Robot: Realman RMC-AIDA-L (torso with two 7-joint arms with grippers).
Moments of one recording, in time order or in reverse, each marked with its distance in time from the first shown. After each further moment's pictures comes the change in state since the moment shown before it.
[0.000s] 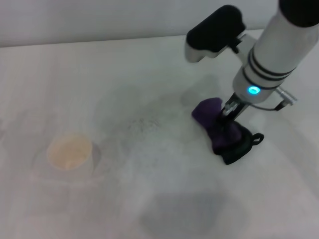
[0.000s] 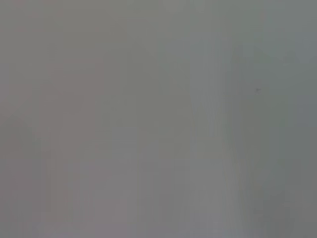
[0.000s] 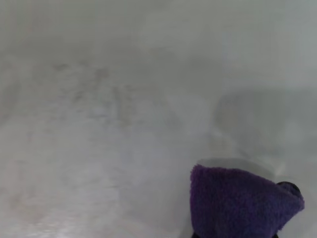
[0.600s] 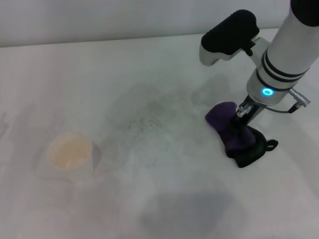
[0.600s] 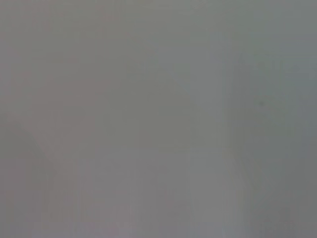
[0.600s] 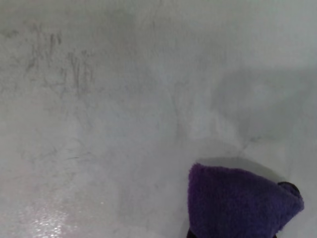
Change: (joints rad) left arm -0.024 0.003 0.000 0.022 -0.026 0.000 0.004; right arm -0.010 0.001 0.060 0.057 -0.037 0.014 -0.050
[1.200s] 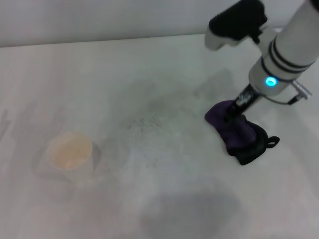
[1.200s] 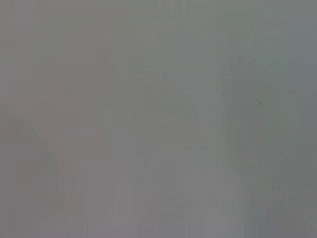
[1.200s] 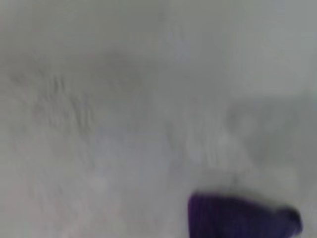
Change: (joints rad) left arm -0.016 0.001 0.000 0.002 0.000 -0.015 0.011; right arm -0.035 0.001 0.092 -0.058 0.018 -0.025 -0.048
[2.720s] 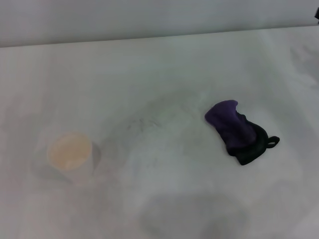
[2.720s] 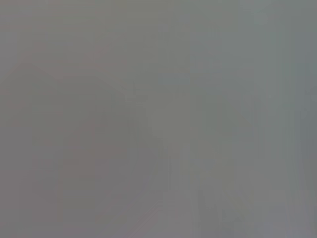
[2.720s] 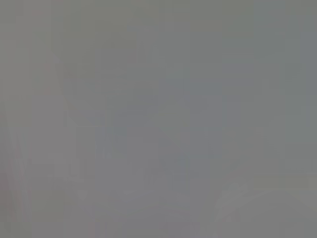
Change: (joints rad) left arm -0.043 -0.005 0.000 0.058 -0.204 -0.073 0.093; right arm -0.282 -0.009 1.092 0.504 1.113 -0.456 -1.655
